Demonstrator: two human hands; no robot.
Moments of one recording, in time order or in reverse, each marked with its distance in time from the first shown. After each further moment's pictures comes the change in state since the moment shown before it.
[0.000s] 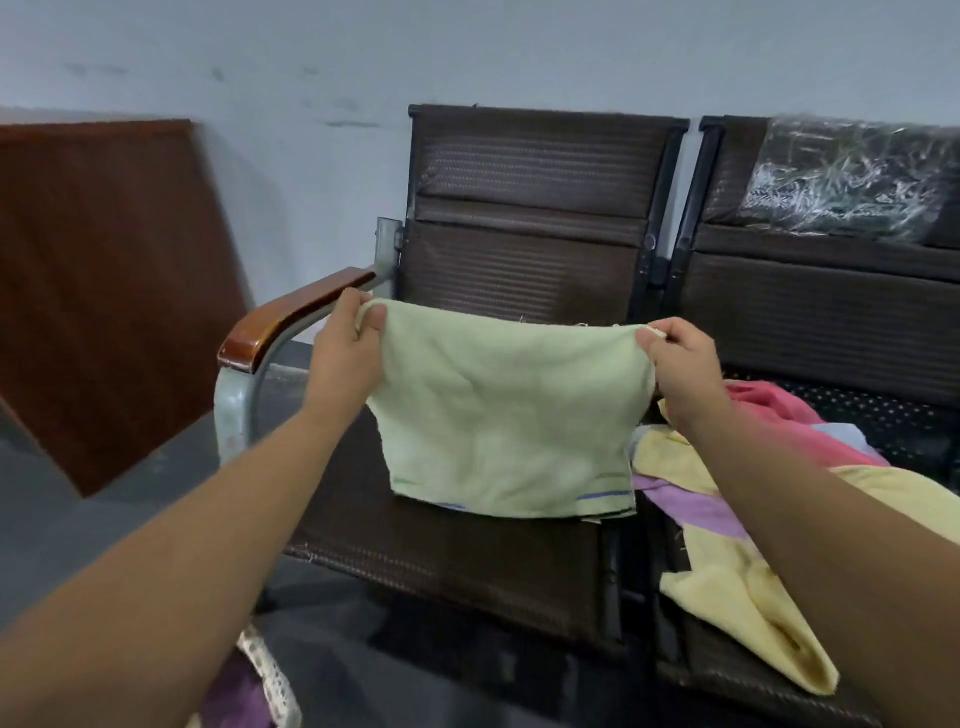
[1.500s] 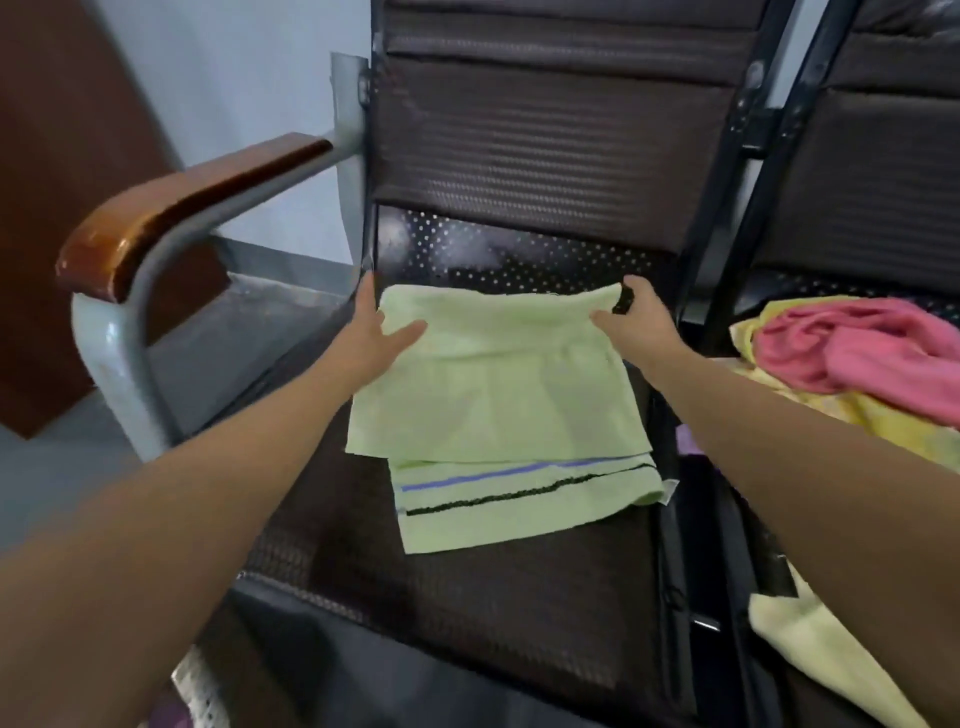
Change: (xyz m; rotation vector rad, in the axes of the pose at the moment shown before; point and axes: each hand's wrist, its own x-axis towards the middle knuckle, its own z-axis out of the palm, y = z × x) left_hand 0.050 -0.176 0.135 0.040 -0.507 -0.385; right_hand 0.099 0.163 0.110 -0.469 -0.255 0.155
